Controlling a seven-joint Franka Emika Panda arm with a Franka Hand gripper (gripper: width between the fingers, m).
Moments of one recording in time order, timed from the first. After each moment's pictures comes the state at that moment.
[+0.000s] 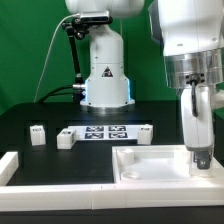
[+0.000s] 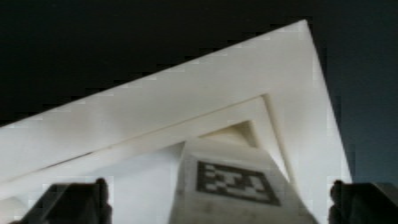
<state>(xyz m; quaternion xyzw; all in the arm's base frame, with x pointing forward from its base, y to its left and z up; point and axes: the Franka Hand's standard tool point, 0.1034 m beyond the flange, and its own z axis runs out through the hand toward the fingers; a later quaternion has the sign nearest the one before) 0.622 0.124 0.056 -0.60 0.79 0.04 0.06</state>
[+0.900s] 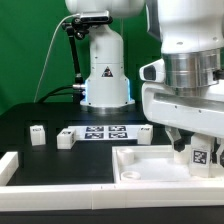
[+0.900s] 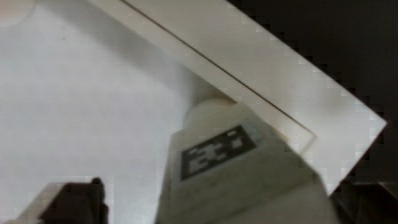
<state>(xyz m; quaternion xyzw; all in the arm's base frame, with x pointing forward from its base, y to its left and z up) 0.623 0.113 0.059 -0.90 0.43 0.03 0.04</state>
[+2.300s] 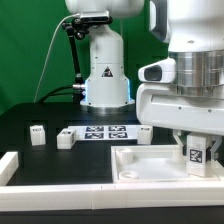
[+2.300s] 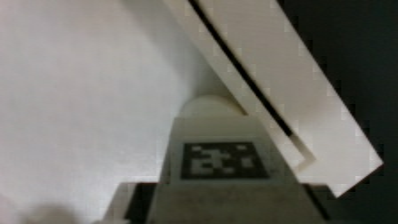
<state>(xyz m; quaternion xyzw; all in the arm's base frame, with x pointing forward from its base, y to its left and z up) 0.623 0.115 0.057 -0.93 0.36 0.01 0.03</state>
